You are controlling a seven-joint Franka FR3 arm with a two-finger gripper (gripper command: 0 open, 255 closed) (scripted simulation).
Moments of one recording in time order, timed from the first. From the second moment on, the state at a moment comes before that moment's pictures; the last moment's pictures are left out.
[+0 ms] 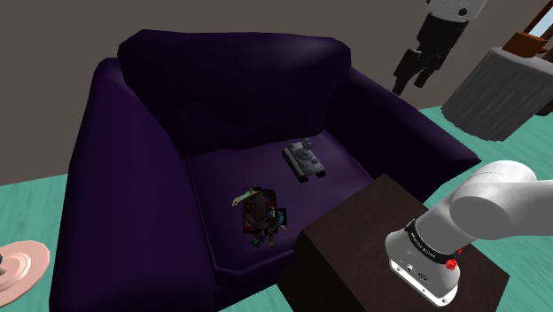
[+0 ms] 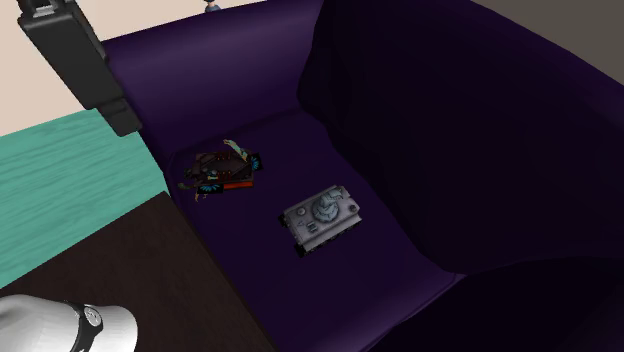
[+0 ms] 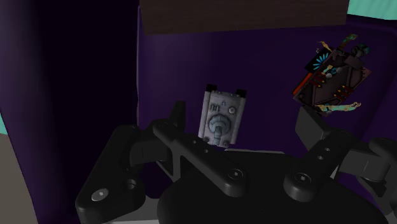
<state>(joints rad) -0.02 -0.81 0.04 -2.35 -0.04 1.51 0.08</state>
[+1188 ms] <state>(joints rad) -0.04 -0.47 -0.03 -2.60 -0.05 2.16 0.04</state>
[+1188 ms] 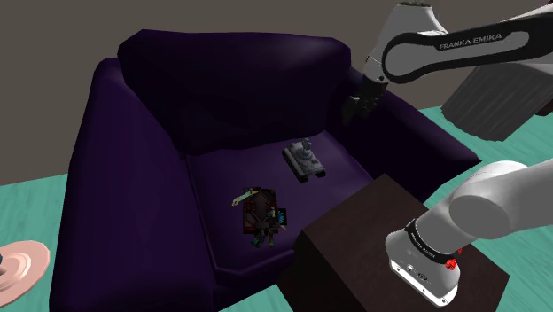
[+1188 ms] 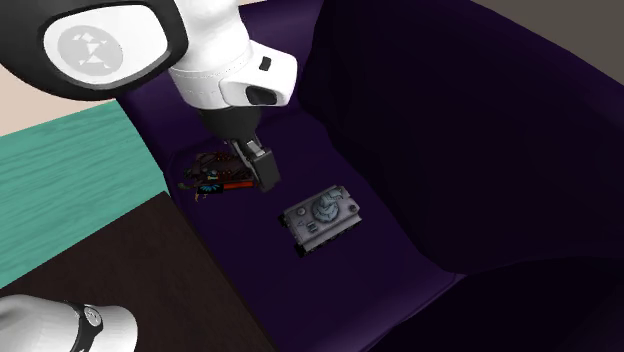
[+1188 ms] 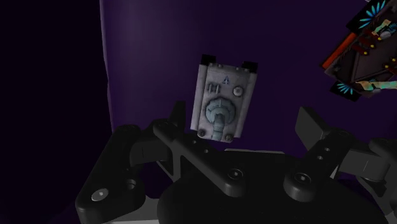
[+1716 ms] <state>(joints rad) -0.04 -0.17 -0.06 -2.58 -0.02 2.47 0.00</state>
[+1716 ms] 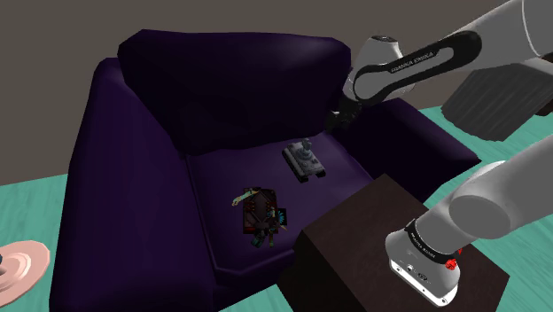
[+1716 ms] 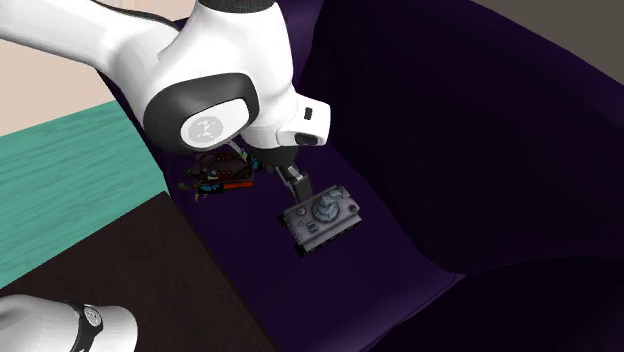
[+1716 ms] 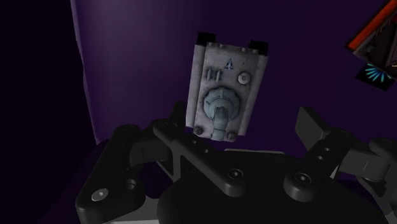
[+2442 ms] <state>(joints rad) -0.06 0.30 -0.04 -2.37 0.10 2.77 -0.12</state>
